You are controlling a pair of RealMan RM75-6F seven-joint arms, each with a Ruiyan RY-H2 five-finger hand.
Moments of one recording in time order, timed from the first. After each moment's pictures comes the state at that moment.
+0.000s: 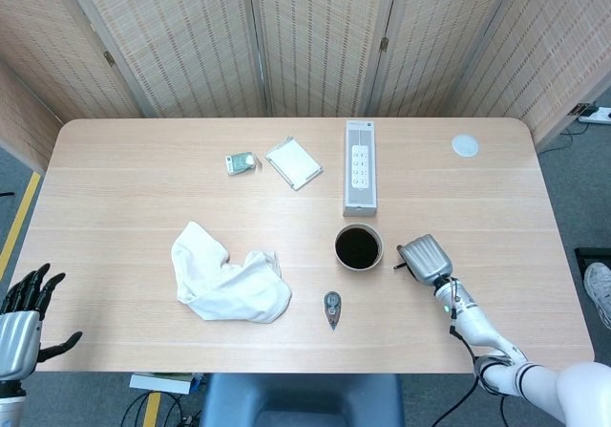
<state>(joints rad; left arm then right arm) -0.02 -1.23 -0.03 -1.53 1.51 1.56 0.06 0.59 -1.69 0.02 -0.91 -1.43 0.92 -0.25</state>
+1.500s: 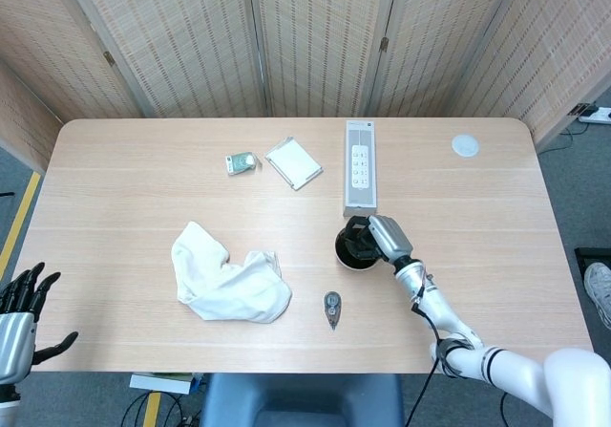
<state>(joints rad) 0.00 -1.19 -0.03 -1.60 1.53 1.59 0.09 0.69 -1.74 0.23 -1.07 -1.34 0.89 0.49</state>
